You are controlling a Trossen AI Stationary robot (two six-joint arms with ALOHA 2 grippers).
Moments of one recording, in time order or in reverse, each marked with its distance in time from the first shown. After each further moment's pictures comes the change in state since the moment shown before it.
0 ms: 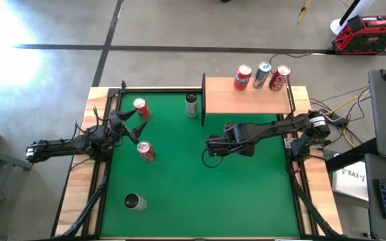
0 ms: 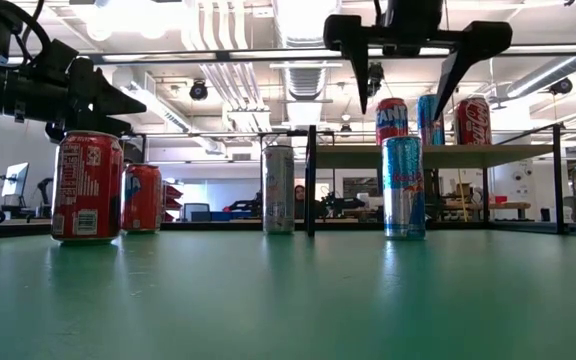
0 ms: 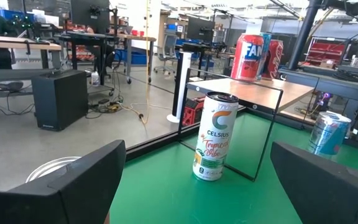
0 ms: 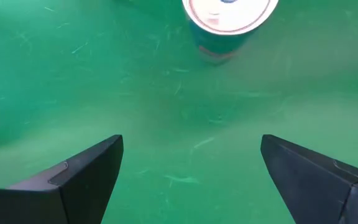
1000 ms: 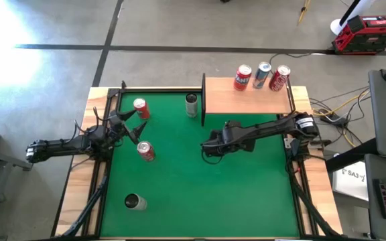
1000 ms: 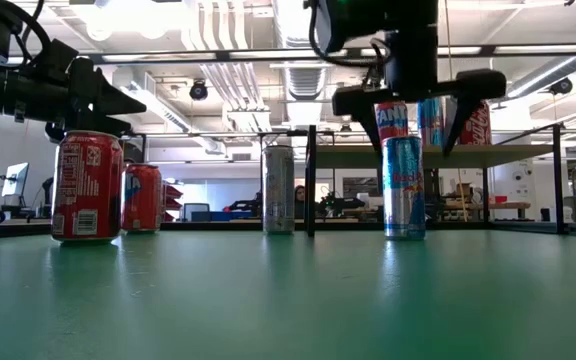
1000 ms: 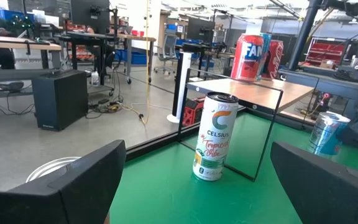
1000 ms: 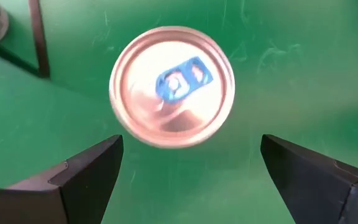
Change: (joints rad) left arm 0.000 0.000 0.000 0.000 0.000 0.000; right arm -0.056 0.121 -0.069 -0.102 0.206 0.103
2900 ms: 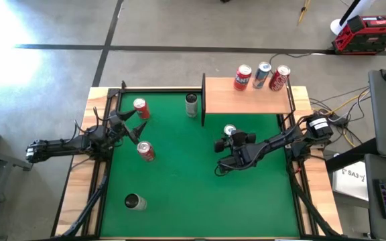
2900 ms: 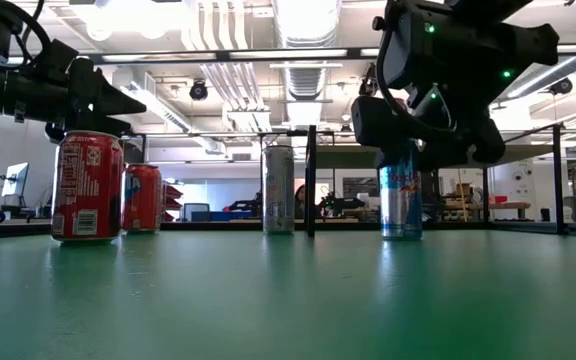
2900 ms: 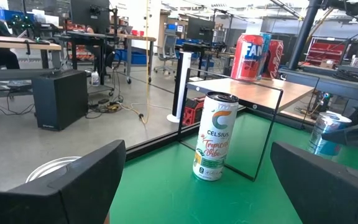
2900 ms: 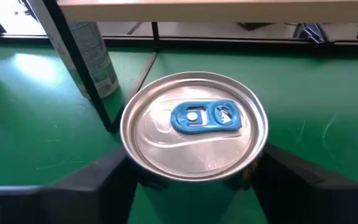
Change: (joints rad) left arm 0.000 0.001 0.000 0.000 0.000 0.000; right arm 0.143 -0.136 -0.550 0.718 0.649 -0.367
